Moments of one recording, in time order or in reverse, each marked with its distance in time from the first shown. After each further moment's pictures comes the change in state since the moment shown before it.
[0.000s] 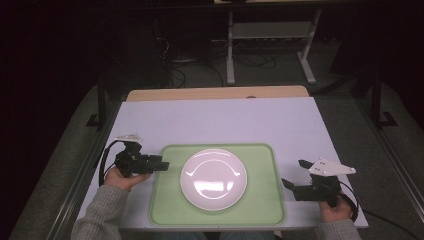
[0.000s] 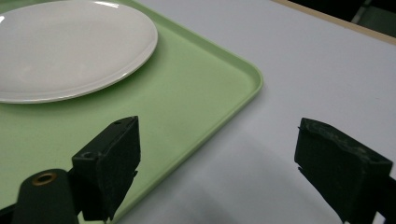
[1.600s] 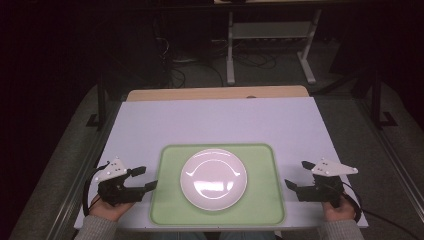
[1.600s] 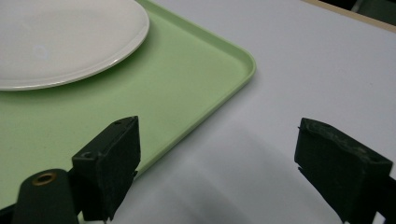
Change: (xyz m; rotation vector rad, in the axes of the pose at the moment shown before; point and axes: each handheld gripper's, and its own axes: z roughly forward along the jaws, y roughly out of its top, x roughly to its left) left arm -0.035 -0.067 -0.030 -0.187 0.191 0.226; right arm -0.006 -0.007 -0.002 0.029 -0.007 0.011
